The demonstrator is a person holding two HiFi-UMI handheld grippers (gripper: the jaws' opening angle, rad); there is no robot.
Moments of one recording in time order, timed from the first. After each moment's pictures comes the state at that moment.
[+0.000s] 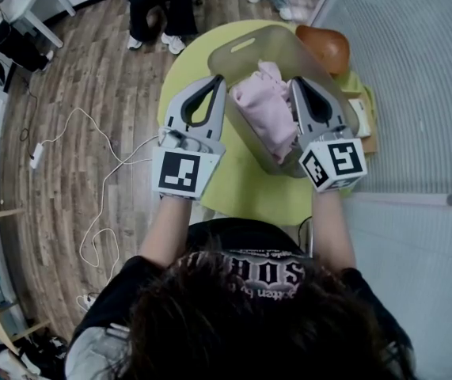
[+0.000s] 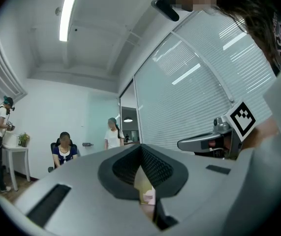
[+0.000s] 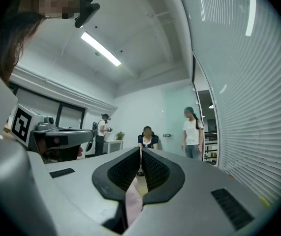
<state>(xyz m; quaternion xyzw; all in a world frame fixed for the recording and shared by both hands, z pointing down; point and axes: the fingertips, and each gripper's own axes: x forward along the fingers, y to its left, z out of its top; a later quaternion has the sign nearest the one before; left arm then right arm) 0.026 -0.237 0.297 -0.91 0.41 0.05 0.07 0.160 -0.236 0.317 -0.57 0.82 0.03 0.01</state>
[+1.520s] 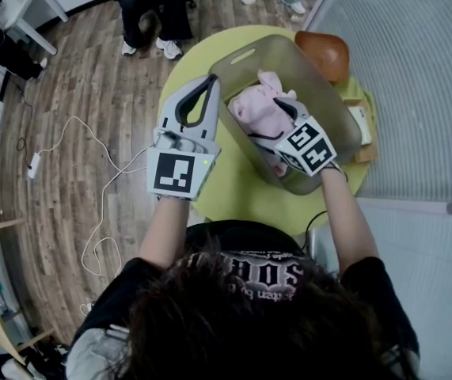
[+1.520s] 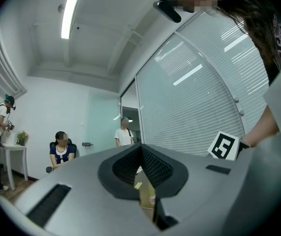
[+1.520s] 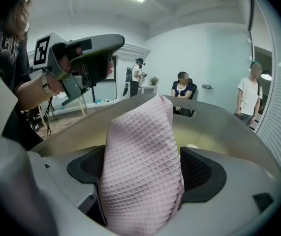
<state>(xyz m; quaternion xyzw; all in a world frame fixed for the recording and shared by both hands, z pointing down) 0.022 -0.276 0.292 -0.91 0.40 0.06 0.07 0.116 -0.258 0.480 -0.36 0.87 -0.09 -0.32</state>
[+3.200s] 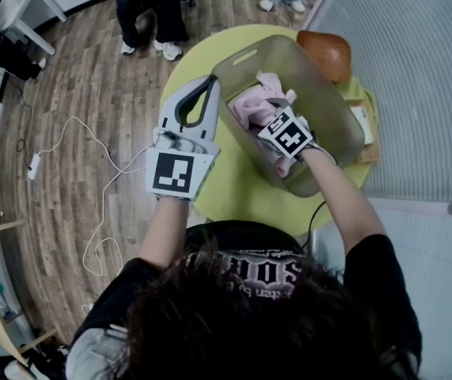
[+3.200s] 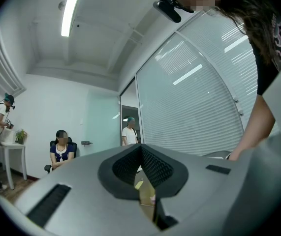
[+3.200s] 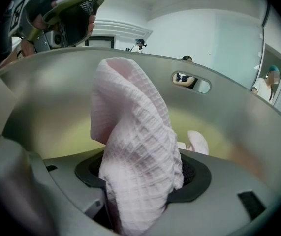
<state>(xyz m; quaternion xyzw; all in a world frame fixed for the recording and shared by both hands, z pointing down) 0.017 -0.284 0.299 -0.91 0.40 0.05 0.07 0.117 -0.296 0.559 -0.36 0.83 -0.11 -0.41</state>
